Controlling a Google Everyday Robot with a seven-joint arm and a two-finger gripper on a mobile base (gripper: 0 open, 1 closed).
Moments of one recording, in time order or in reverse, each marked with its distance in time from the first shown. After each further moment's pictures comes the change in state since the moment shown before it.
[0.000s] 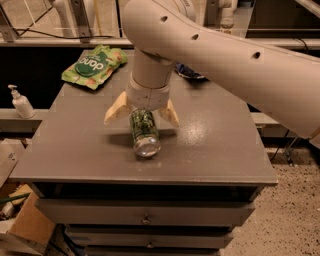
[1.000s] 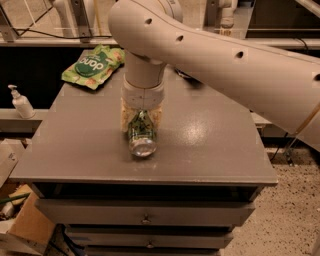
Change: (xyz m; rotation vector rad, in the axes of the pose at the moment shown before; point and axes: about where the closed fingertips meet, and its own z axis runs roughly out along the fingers) arm 0.005 -0.005 0.004 -0.072 0.012 -0.020
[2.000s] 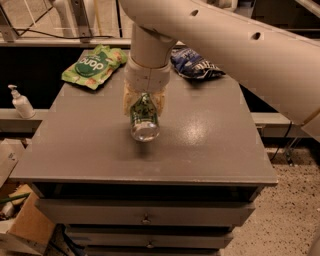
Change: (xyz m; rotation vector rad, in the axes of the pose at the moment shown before) arm 0.014 0.001 -0.039 0.064 0.018 -0.007
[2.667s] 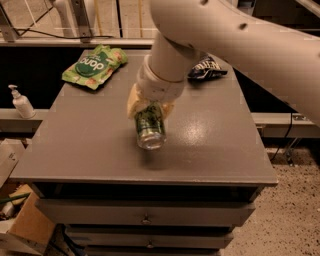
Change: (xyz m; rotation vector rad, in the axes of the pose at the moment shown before) arm -0.024 0.004 -0.011 0.152 0.122 -0.071
